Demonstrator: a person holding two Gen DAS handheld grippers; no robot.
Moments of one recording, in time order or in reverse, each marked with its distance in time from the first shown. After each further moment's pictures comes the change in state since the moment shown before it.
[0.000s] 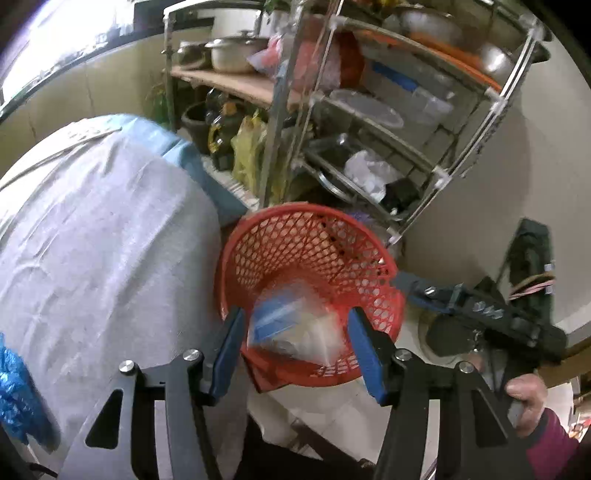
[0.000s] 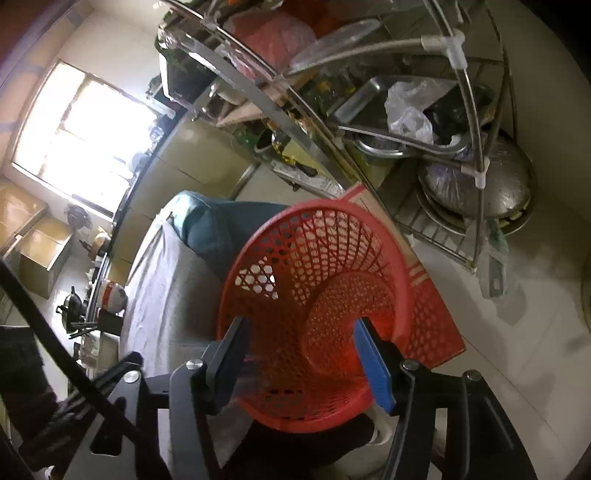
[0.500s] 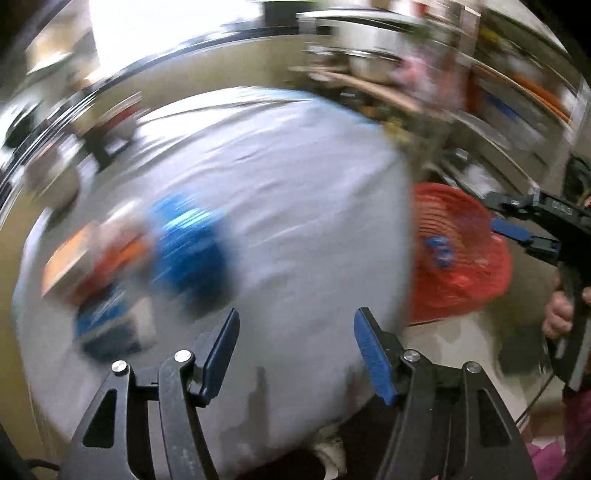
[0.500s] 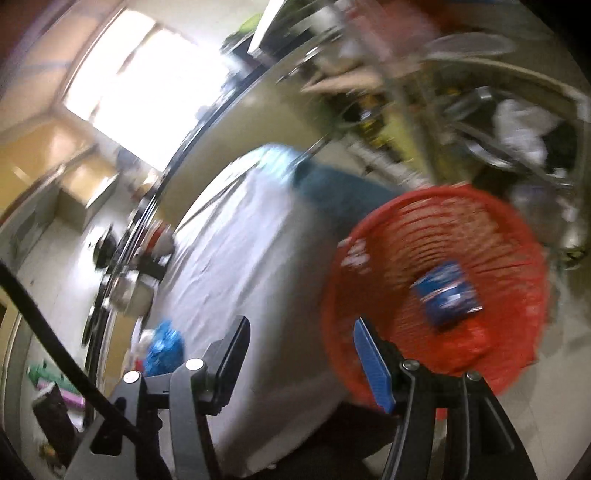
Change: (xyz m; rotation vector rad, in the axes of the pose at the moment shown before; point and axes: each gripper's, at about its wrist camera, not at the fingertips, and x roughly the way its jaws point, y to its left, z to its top) left arm -0.124 0.131 -0.142 -0.272 -0.064 0.398; right arm 0.034 0.128 -0.037 -0.247 0.130 0.165
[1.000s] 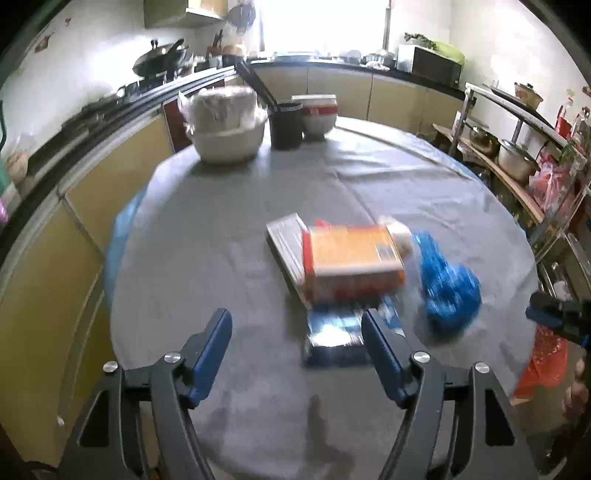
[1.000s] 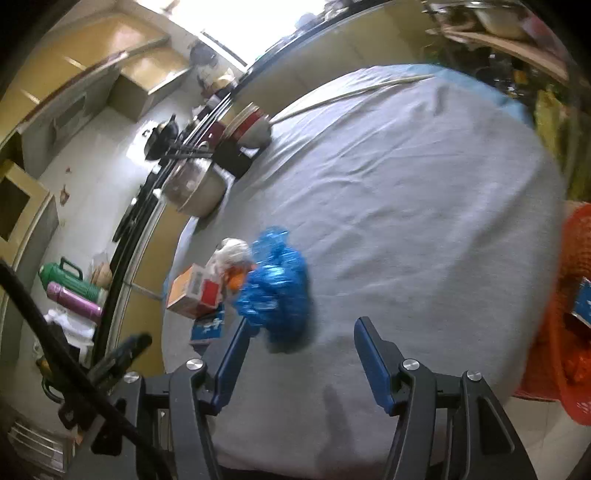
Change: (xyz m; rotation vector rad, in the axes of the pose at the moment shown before) left arm -0.040 0.195 -0.006 -0.334 -0.133 0.218; right arm 0.109 0.182 -0.056 -0.277 0.275 0.150
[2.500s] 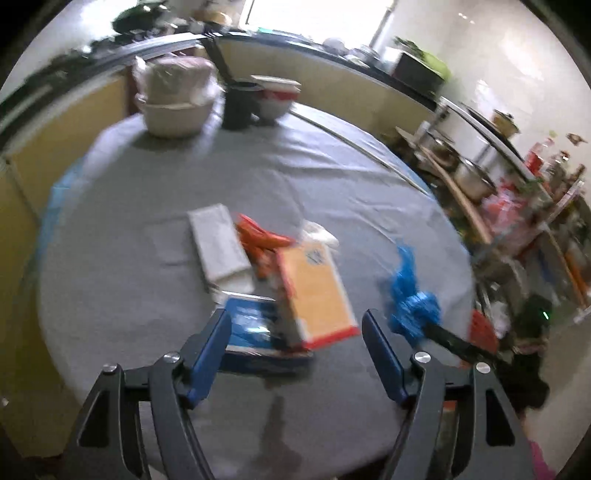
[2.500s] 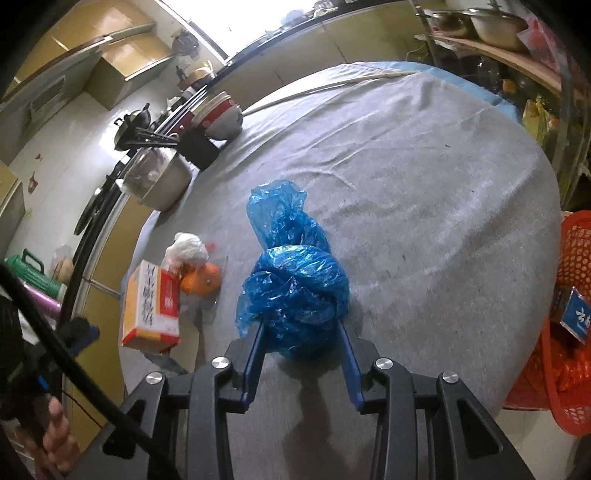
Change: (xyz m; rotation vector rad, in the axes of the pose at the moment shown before) left arm 0.005 -0.029 0.018 -0.141 0.091 -0.243; right arm 0.027 -0.015 -0.002 -0.020 -0.006 -0.146
